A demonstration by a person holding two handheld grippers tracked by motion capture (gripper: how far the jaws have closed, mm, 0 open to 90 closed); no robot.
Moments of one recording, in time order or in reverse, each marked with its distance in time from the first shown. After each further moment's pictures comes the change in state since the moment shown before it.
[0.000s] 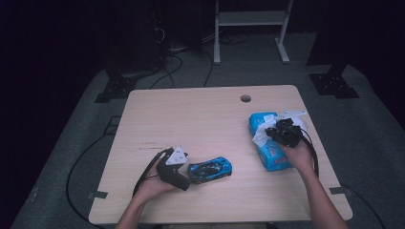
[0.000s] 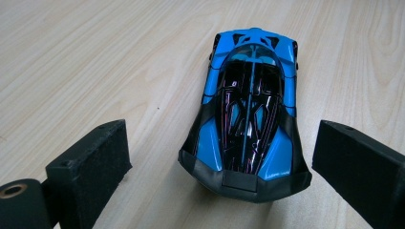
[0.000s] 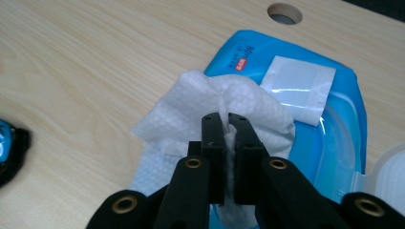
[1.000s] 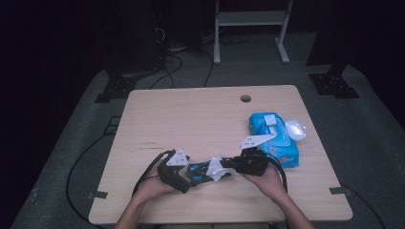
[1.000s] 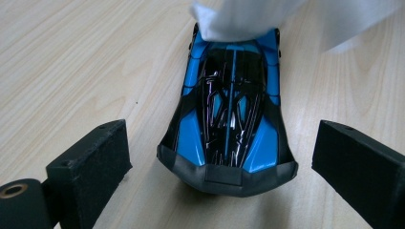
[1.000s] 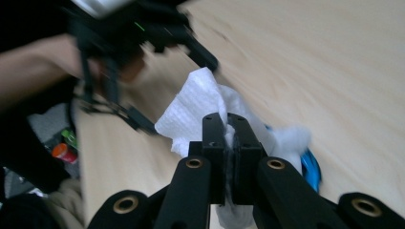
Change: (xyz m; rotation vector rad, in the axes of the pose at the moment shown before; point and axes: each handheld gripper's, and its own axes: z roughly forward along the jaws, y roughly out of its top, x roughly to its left) left arm 0.000 -0.004 0.006 0.018 -0.071 0.022; right arm 0.132 -0.004 -0.010 -0.095 0.578 -0.080
